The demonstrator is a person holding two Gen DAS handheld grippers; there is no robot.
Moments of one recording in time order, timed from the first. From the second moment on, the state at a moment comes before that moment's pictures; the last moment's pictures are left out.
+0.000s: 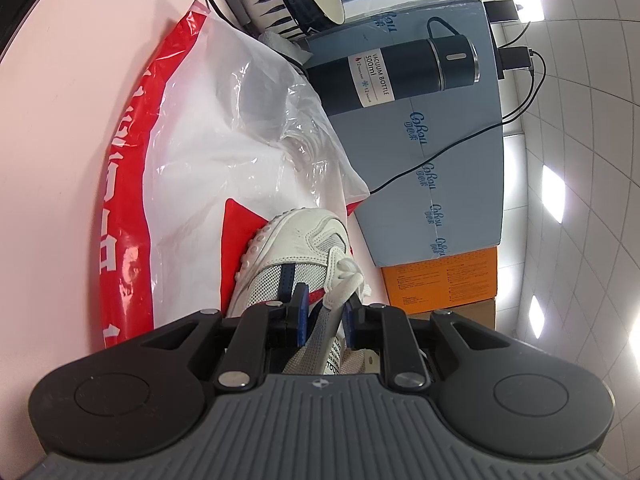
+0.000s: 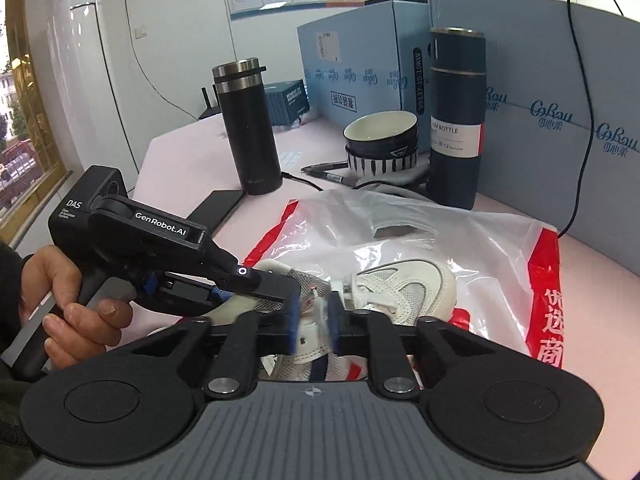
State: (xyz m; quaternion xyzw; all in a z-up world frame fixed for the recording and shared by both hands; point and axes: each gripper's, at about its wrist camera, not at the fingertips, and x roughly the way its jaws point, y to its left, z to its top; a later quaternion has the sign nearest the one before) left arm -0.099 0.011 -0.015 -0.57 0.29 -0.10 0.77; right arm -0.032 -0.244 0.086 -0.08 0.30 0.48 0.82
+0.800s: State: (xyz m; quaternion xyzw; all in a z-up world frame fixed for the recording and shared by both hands) left arm -0.100 0.011 -0.017 -0.57 0.28 -0.10 0.76; right arm -0.010 -0.255 0.119 -0.07 0.30 0.48 0.83
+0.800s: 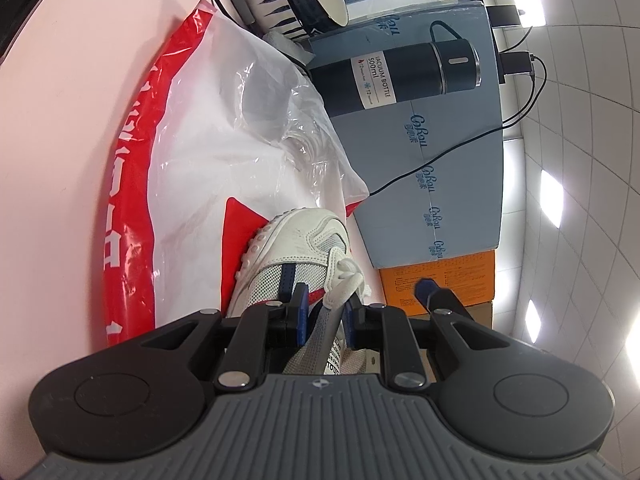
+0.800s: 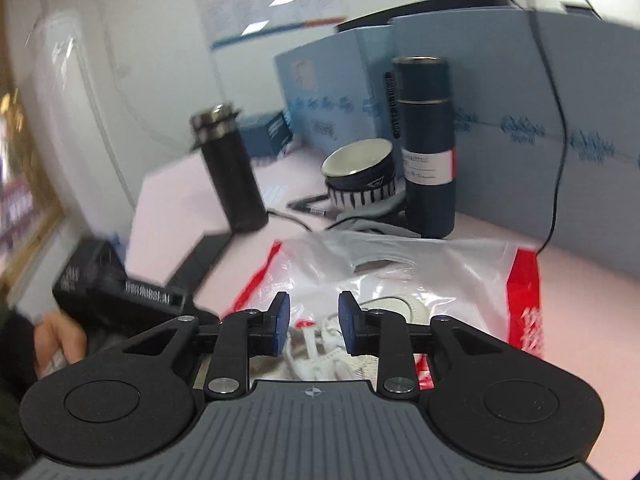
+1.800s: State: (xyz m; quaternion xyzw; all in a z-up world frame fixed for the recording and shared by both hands) left arm -0.098 0.014 -0.017 -0.57 0.28 -0.10 0.76; right arm -0.016 -0.213 0.101 -0.17 0.35 0.51 0.77
